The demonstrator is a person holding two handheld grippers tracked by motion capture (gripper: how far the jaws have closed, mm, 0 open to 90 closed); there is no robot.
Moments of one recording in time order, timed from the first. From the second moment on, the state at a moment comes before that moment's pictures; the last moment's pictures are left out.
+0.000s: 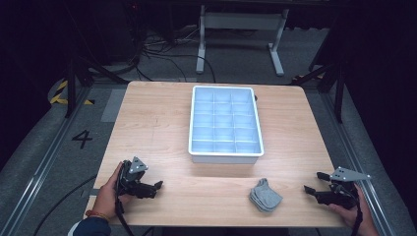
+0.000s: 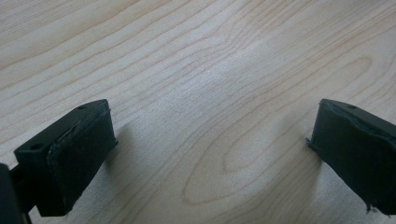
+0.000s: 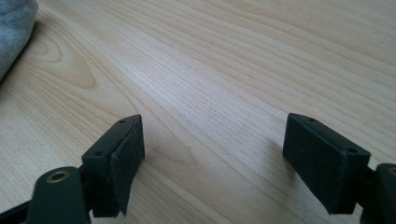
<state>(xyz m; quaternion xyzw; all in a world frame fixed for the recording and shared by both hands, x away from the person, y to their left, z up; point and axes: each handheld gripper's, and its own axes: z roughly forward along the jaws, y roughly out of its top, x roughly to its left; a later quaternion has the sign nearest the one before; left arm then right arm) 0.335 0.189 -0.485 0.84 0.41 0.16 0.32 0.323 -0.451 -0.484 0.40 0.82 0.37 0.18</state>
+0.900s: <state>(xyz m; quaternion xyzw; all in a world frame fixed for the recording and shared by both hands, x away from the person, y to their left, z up) 0.327 0.192 -0.484 0.84 0.42 0.16 0.32 0.340 -0.448 -0.477 0.38 0.85 0.35 0.14</state>
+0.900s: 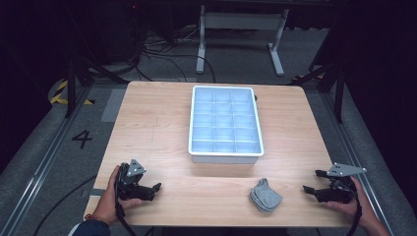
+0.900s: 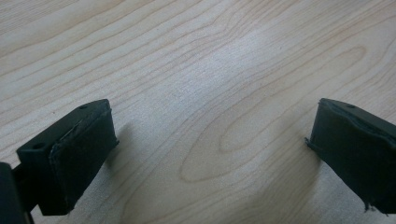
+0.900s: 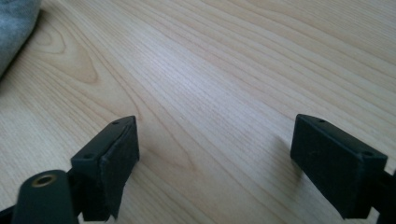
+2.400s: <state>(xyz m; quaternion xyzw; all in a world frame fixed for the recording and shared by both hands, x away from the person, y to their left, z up) 0.325 0.193 -0.485 0.83 0.42 0.16 0.32 0.325 -0.308 -0.475 0.25 0.90 0.35 0.06</state>
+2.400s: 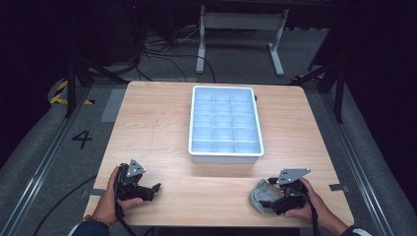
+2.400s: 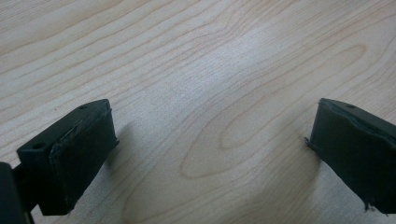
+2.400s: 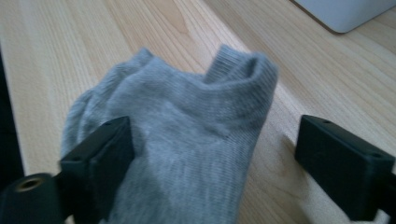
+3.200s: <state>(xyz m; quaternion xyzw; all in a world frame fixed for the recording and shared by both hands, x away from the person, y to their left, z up) 0.325 0.193 -0.485 0.83 0.42 0.16 0.32 0.307 -0.299 -0.466 0.14 0.92 0.36 0.02</state>
